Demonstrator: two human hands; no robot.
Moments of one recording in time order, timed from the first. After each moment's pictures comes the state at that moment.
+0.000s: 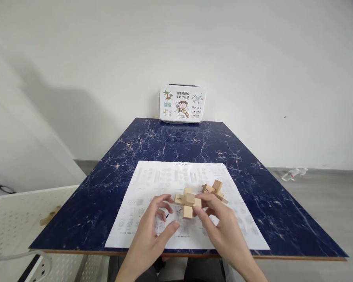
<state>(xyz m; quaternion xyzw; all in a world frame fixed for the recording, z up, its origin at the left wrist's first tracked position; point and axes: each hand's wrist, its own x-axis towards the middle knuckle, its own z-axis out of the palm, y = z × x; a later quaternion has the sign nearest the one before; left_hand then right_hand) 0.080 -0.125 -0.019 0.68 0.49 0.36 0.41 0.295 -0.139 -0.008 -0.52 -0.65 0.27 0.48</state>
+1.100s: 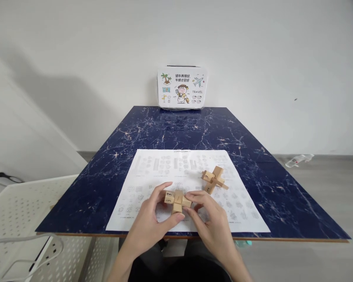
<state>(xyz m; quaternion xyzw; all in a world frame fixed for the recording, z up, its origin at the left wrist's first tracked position) 0.088 -0.124 -0.013 0.67 0.49 0.31 0.47 0.282 -0.152 -0.051 -0.47 -0.67 0.22 0.52</state>
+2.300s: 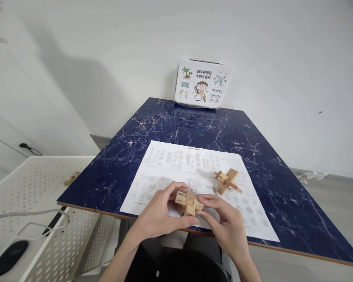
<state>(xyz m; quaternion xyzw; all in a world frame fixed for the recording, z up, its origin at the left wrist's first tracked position) 0.079 -0.128 -0.010 0.66 0.44 0.29 0.54 0.292 -0.159 -0.053 -0.44 -0.67 0.27 0.53</state>
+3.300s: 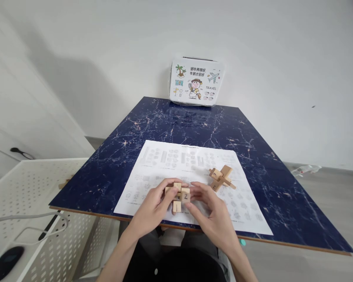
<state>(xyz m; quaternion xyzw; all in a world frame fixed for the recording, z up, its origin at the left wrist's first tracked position) 0.085 -0.122 -0.009 0.65 0.45 0.34 0.51 0.282 -0.153 -0.039 -0.49 -0.61 0.41 0.47</state>
